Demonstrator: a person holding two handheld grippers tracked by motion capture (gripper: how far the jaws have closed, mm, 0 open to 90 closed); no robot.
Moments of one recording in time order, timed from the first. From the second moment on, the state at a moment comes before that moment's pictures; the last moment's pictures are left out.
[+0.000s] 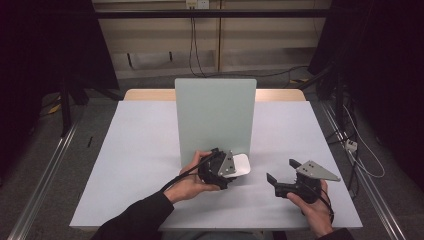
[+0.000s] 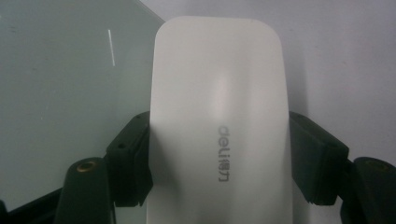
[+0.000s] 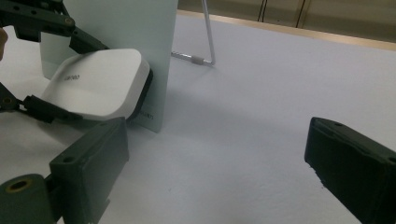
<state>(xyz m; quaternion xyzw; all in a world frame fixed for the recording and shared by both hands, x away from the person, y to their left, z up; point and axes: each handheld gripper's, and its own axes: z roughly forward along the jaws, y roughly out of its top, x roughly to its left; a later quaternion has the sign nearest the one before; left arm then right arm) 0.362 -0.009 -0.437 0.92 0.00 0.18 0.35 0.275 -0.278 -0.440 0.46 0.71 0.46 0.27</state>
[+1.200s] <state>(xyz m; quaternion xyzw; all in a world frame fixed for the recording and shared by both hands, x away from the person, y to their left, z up) 0.377 0.004 -0.403 0.89 0.02 0.21 0.40 0.275 -0.278 -0.440 0.46 0.71 0.46 0.27</state>
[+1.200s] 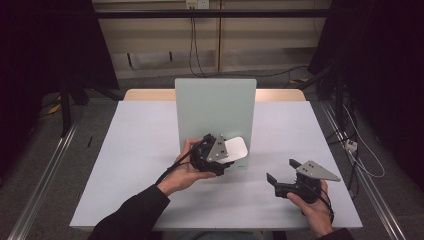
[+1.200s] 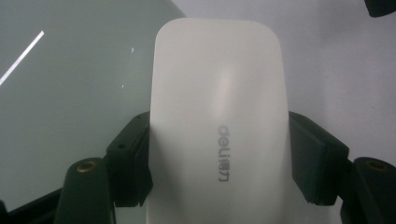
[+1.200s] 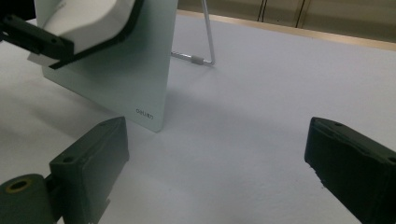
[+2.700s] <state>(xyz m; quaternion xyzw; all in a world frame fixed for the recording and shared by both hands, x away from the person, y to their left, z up) 0.369 0.060 -0.397 0.87 0.09 0.21 0.45 0.276 -0.278 -0.440 0.47 0.70 0.46 0.27</state>
